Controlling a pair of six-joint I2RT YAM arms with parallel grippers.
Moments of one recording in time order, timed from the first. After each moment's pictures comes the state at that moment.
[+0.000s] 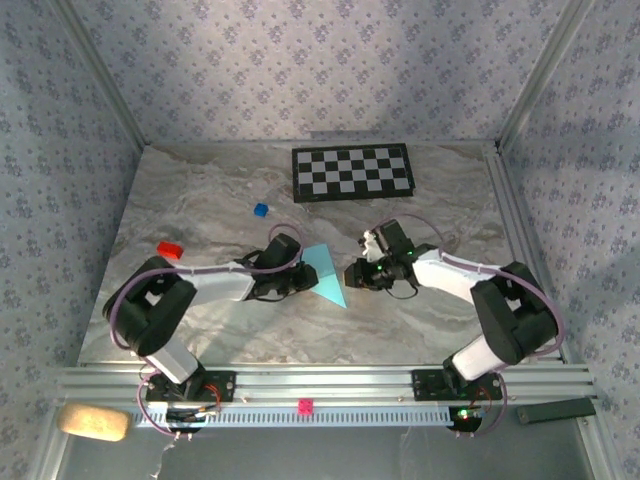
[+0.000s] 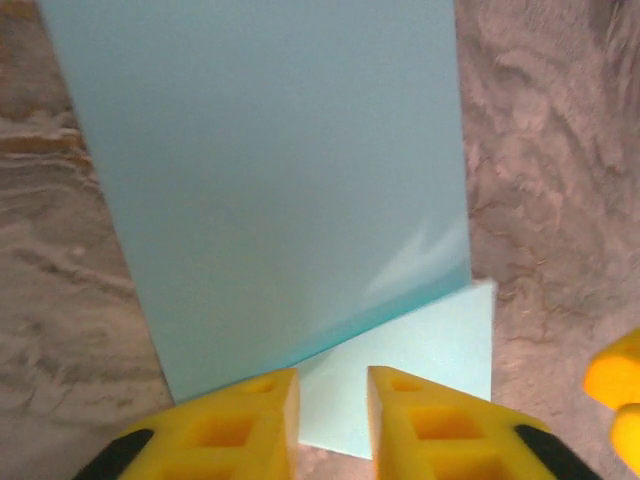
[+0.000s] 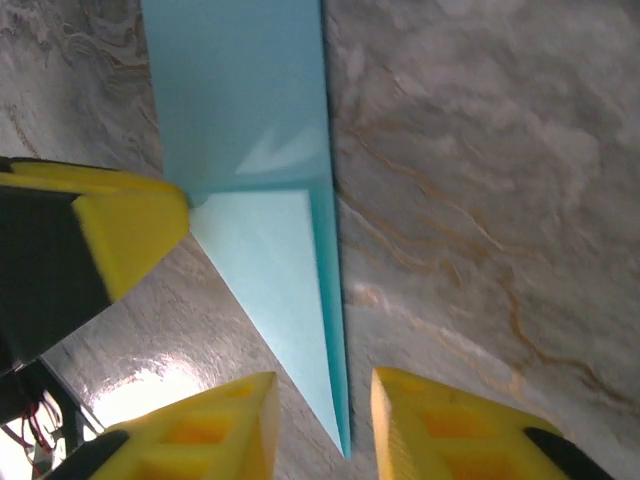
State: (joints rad) left arm -0.76 1.60 0.71 -0.01 0.17 -0.97; right arm 0.53 1.53 0.75 -0.27 -0.49 0.53
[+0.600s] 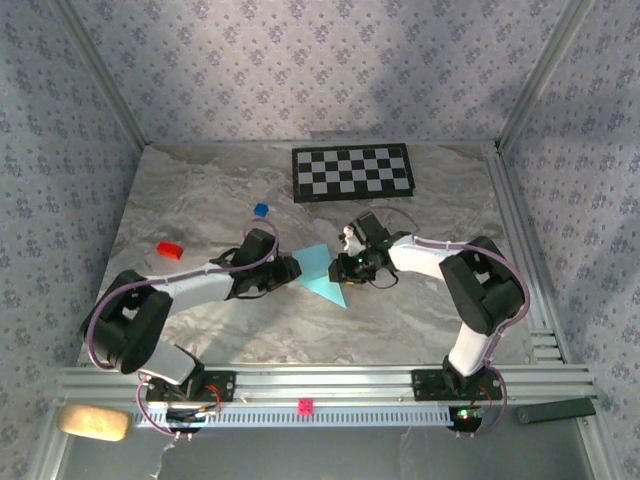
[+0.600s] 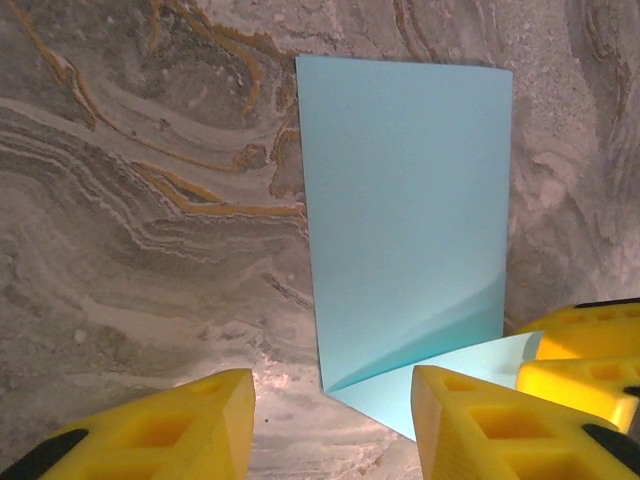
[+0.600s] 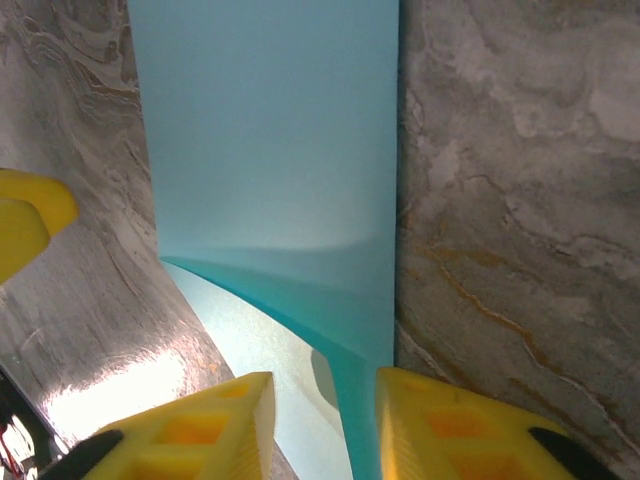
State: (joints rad) left arm -0.62 1.47 0.64 -0.06 0.21 -0.96; right arm 0.59 1.74 0.93 -0.29 -0.49 0.50
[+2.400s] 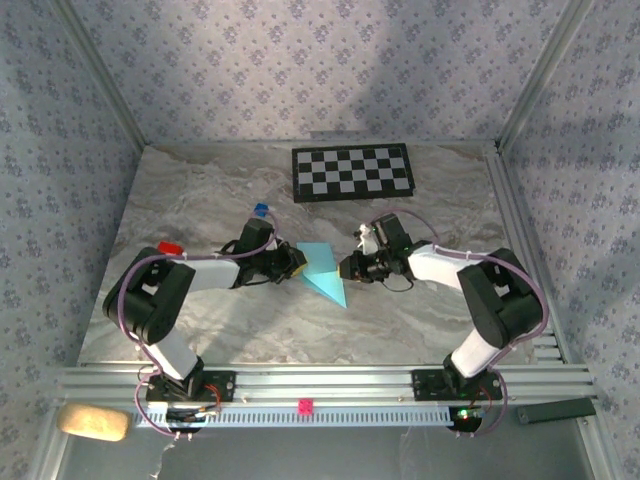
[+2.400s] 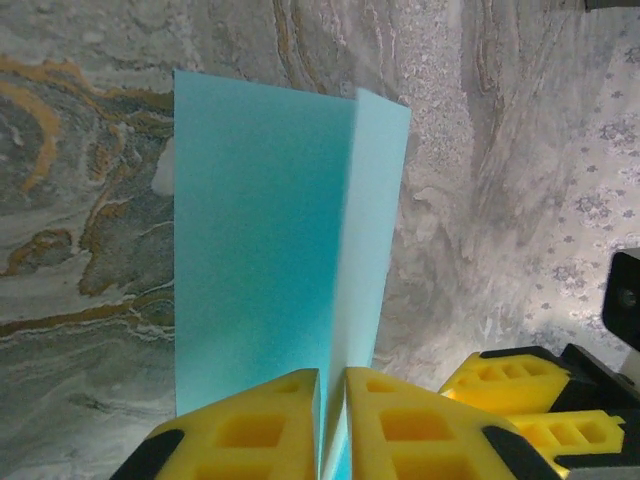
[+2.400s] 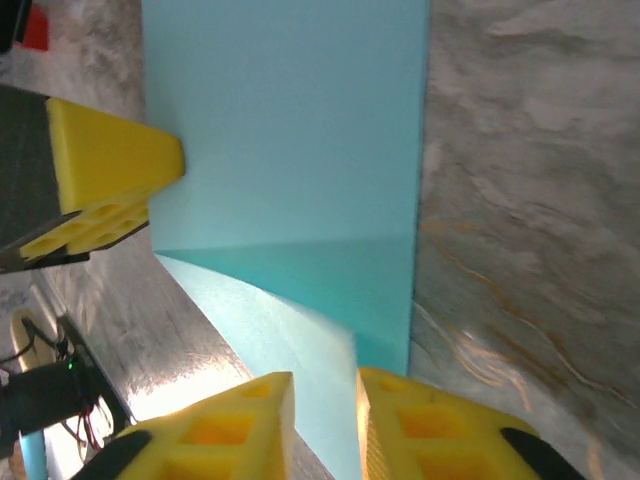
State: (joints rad) left arm -0.54 1.66 0.68 0.21 0.49 -1.15; right arm 0.49 1.60 0.77 -0.13 -0.60 0.53
